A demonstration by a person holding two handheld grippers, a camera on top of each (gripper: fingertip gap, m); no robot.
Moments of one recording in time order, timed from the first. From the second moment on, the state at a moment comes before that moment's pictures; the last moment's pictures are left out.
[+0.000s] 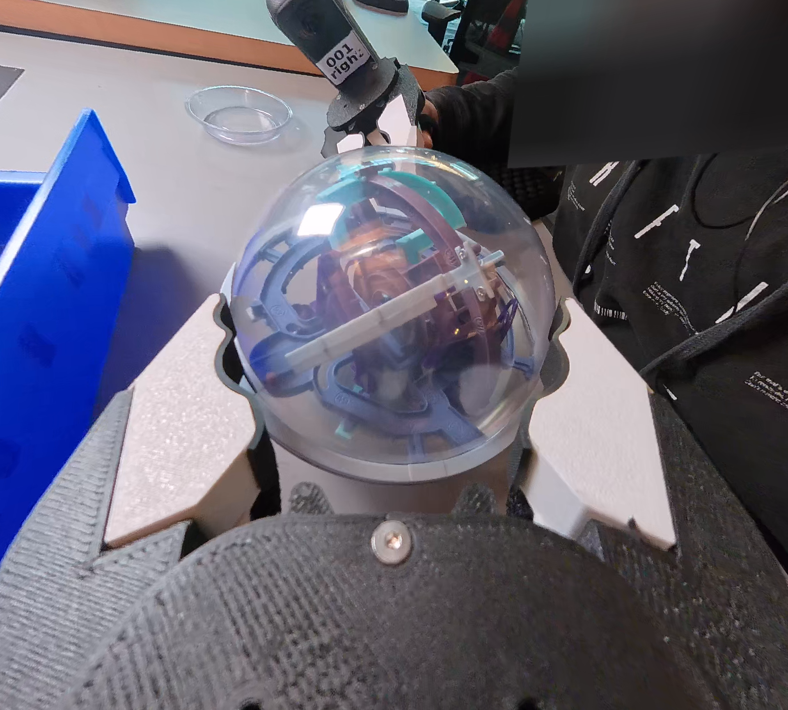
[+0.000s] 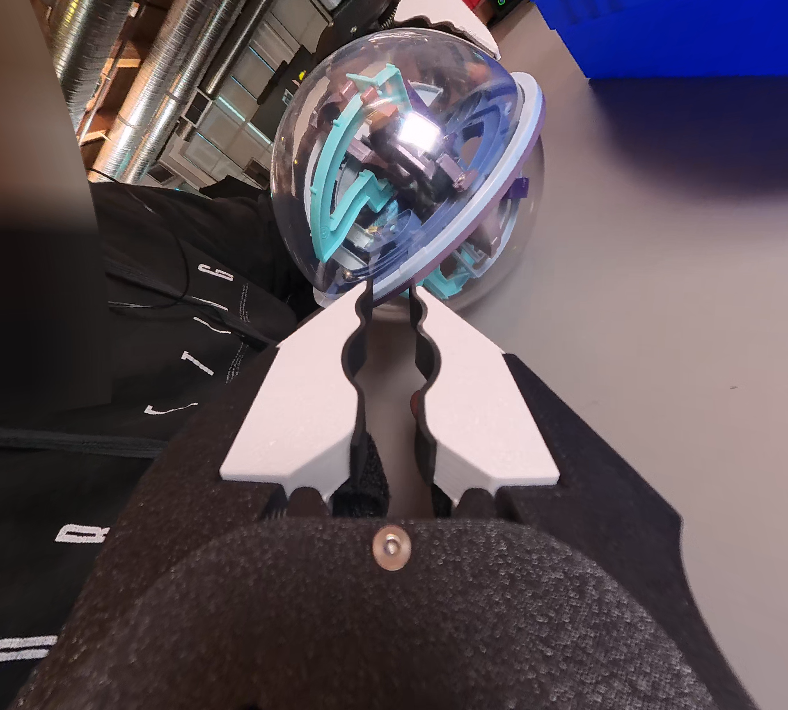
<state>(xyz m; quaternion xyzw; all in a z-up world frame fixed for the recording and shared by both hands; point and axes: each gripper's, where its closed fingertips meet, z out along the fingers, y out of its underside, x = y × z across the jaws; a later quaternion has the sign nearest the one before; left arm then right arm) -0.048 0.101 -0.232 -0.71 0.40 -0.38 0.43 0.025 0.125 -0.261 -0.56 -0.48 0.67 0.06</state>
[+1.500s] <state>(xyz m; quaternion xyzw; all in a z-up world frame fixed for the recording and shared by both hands) -0.052 0.102 -0.237 -0.68 0.32 -0.57 0.35 0.020 0.150 -0.258 -0.38 -0.67 0.43 0.47</state>
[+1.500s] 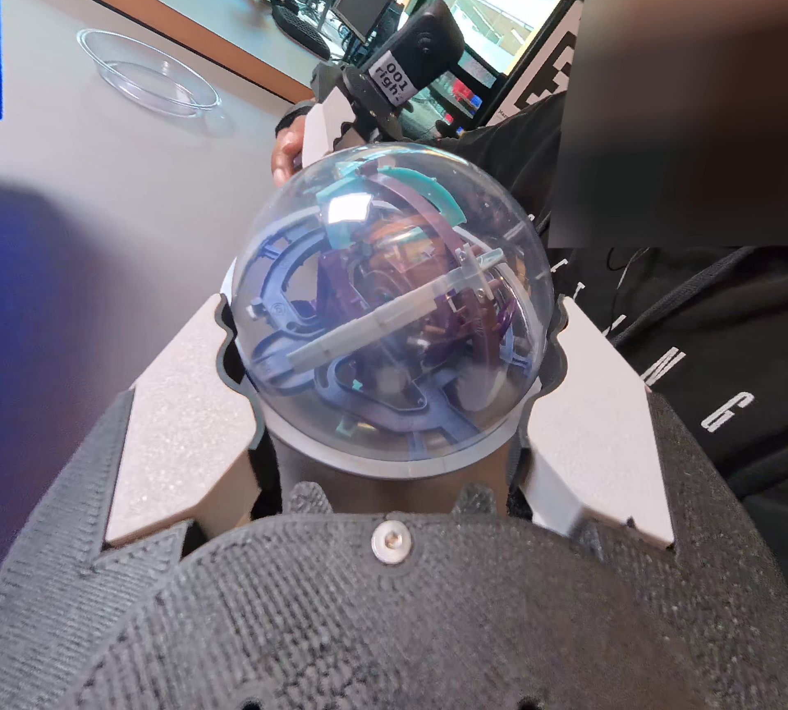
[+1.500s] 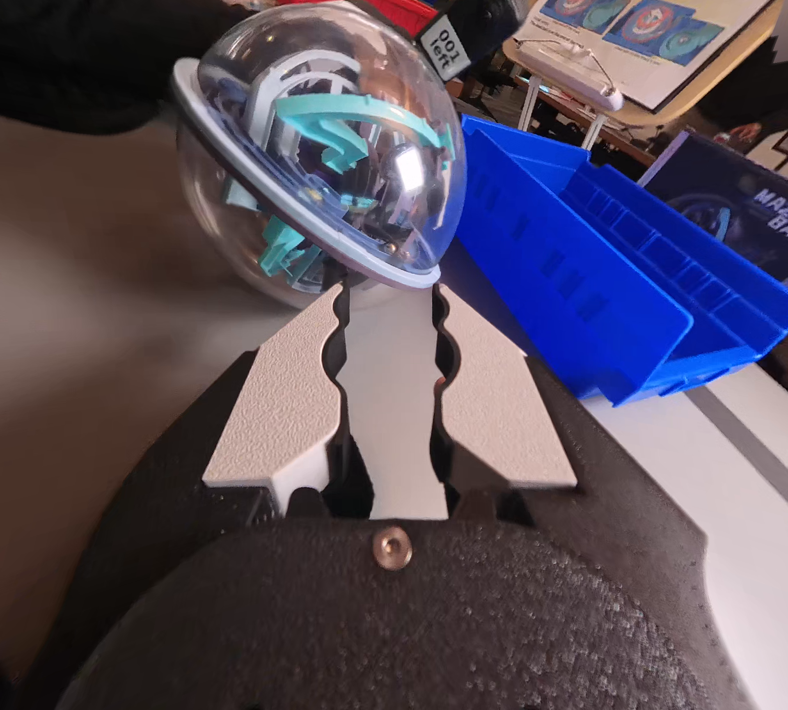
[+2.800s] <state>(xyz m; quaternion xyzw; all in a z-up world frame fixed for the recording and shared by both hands) -0.059 0.089 -0.189 -0.71 0.28 -0.44 0.47 0.031 0.127 -0.259 -0.30 -0.73 0.34 0.51</state>
